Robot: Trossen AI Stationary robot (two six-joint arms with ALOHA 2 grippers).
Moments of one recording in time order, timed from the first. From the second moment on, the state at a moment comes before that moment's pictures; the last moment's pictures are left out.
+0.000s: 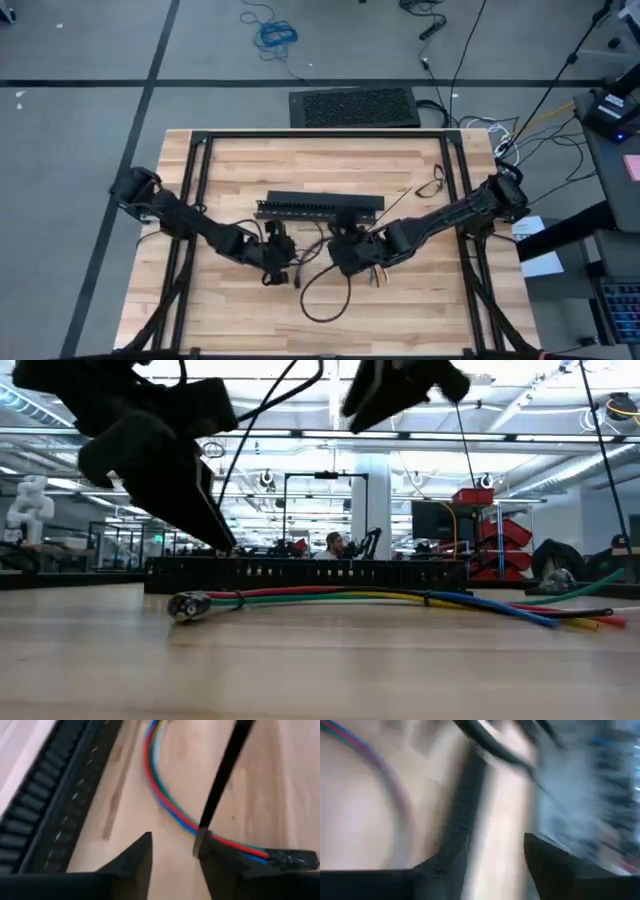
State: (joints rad) left arm -0.41 1.53 0.77 -0.21 -0.45 -0.44; right arm 0.39 1.75 1.46 -0.79 0.94 -0.23
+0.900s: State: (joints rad) left arm -0.73 1.66 0.77 0.01 -0.82 -1.25; right arm 0.55 1.61 0.82 -0.40 0.75 0.71
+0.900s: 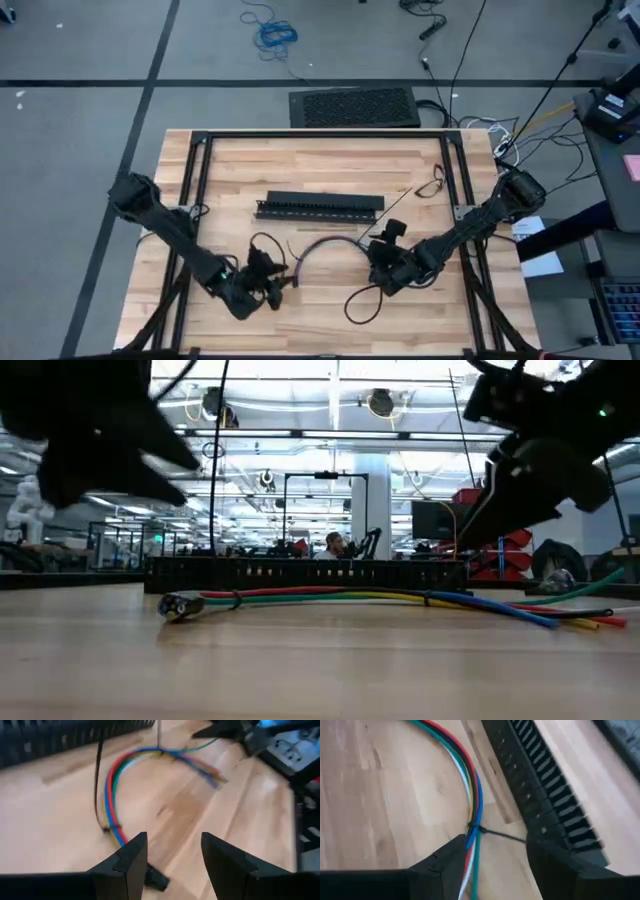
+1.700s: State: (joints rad) left arm -0.63 1.84 0.77 0.11 -0.72 -1.27; right arm 0.44 1.67 0.70 -0.08 0.55 0.70
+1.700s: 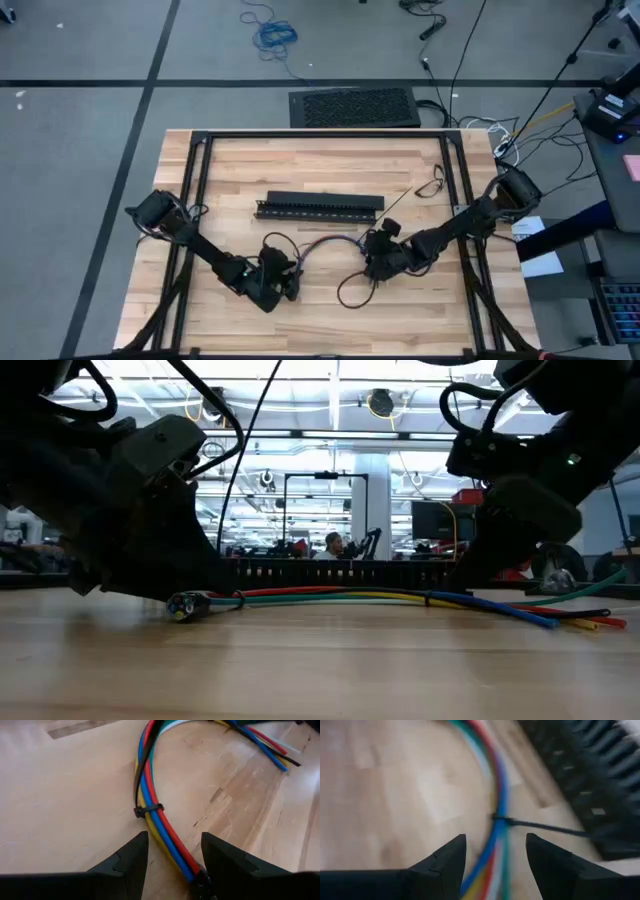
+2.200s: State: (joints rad) left arm -0.61 1.87 0.77 0.05 -0.65 -1.28; right arm 0.43 1.75 0.71 -0.10 0.53 0.72
